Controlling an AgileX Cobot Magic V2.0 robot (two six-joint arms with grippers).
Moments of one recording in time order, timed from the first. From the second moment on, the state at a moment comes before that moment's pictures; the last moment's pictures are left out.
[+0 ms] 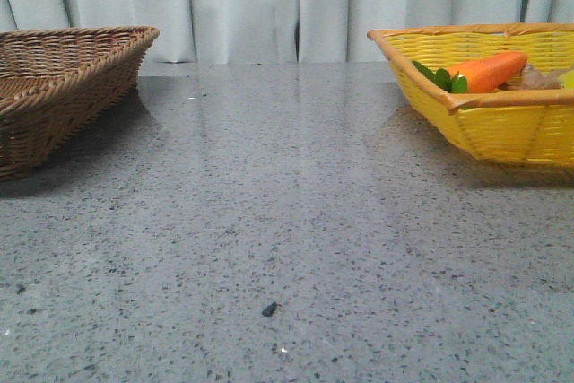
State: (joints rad) left arm -0.08 -0.01 0.00 -0.11 0.33 0.16; right arm -0.04 -0.01 0.01 0.10 0.33 -0.22
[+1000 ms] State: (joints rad) left arm -0.08 -0.01 0.00 -1.00 0.02 0.15; right arm -0.04 -0.01 0.01 1.08 -0.23 -0.21
